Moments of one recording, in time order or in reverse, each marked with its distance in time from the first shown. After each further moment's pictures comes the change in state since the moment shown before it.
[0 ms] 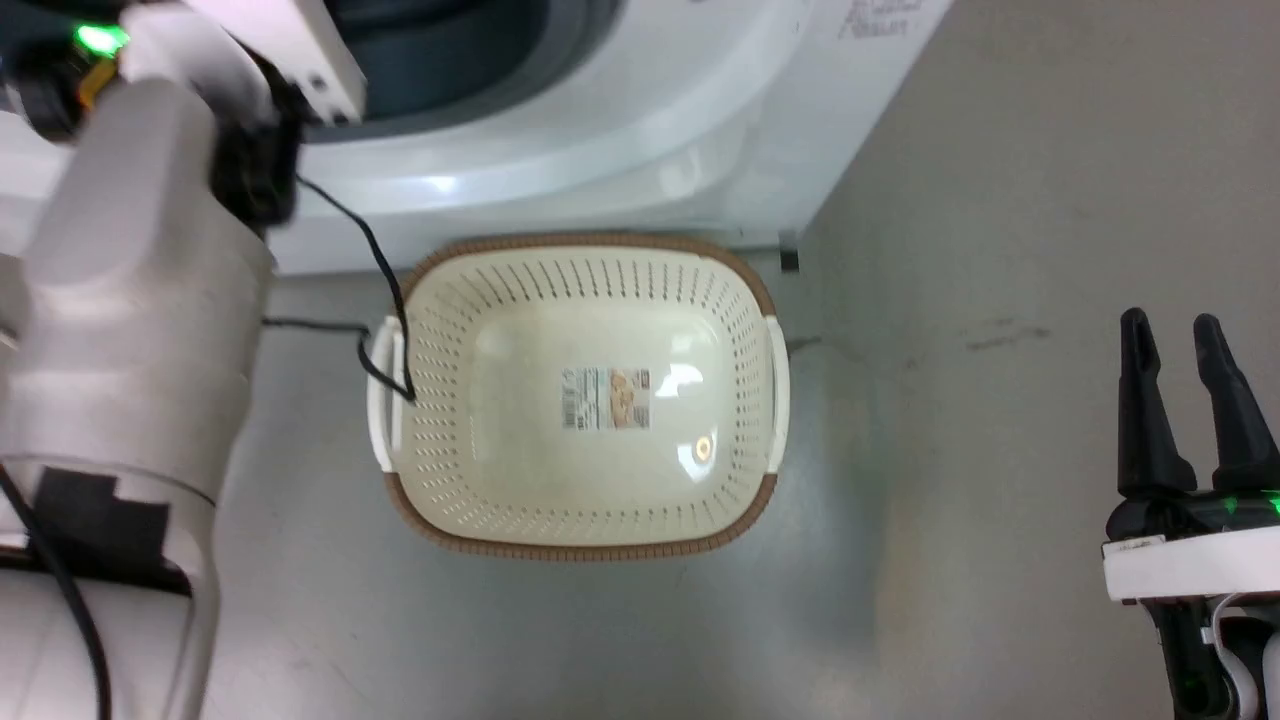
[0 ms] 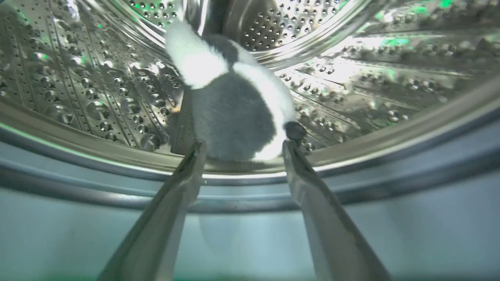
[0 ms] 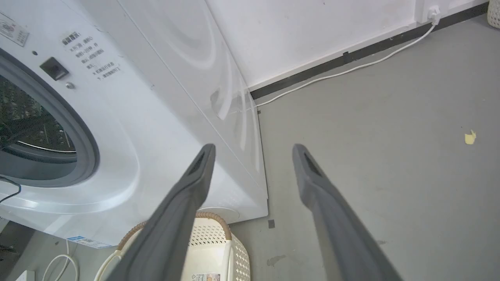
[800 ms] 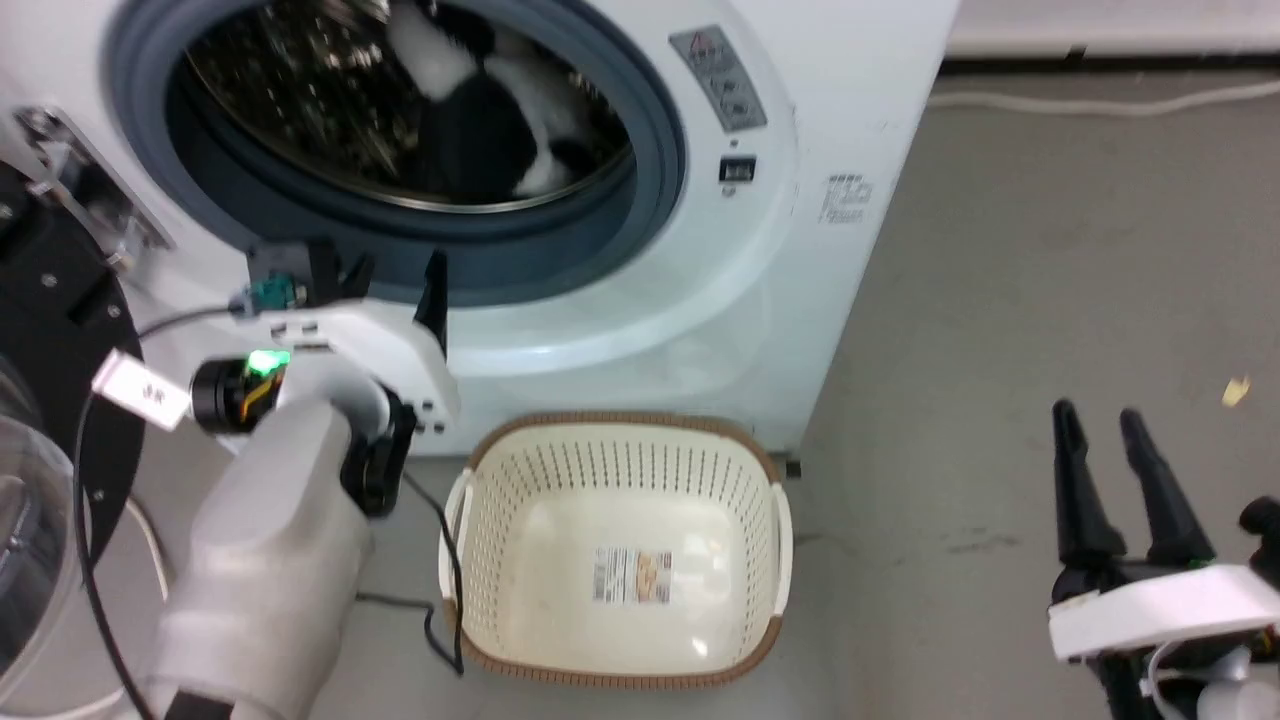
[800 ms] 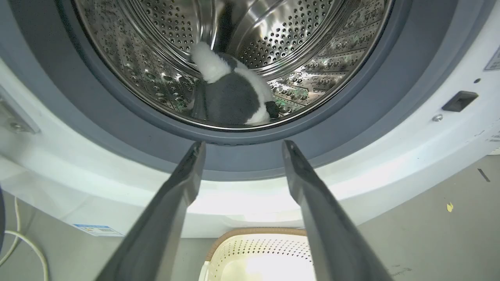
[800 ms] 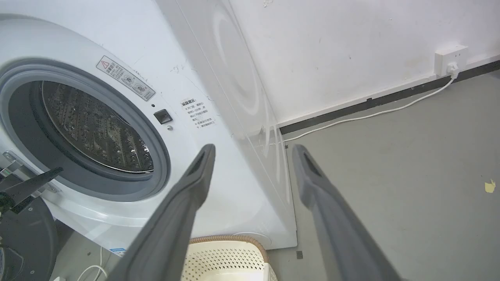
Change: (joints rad) left arm 0.418 -0.051 -0.056 -0.054 -0.016 -0.019 -0.153; right arm 0.057 0.037 0.016 0.125 -0.029 0.000 0.009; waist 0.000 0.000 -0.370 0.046
